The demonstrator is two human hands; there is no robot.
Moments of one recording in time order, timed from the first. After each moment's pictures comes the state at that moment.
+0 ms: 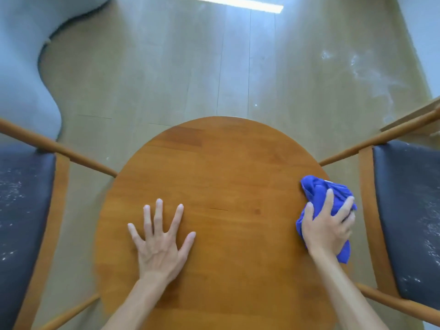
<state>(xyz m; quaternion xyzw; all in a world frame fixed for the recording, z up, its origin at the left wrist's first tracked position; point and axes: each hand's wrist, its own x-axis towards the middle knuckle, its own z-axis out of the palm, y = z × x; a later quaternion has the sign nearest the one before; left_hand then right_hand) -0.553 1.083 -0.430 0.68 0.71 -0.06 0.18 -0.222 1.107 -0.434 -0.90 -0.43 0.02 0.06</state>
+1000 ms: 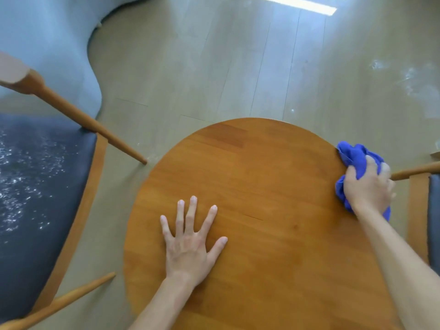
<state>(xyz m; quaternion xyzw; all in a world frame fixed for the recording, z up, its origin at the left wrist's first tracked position) -0.556 1.087 -0.442 0.68 0.71 -0.05 0.15 -0.217 1.253 -0.430 -0.88 -0.46 0.06 0.07</state>
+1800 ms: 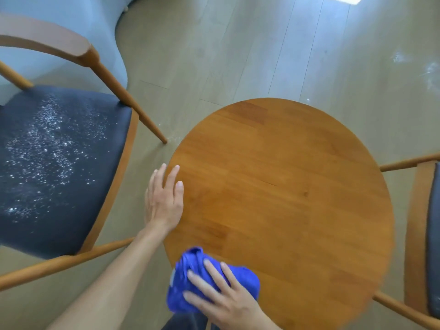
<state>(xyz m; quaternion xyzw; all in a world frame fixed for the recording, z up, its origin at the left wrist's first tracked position) -0.659 1.061 -0.404 0.50 0.81 0.17 0.24 -0.435 0.927 -0.437 -0.23 -0.97 0.03 0.06</state>
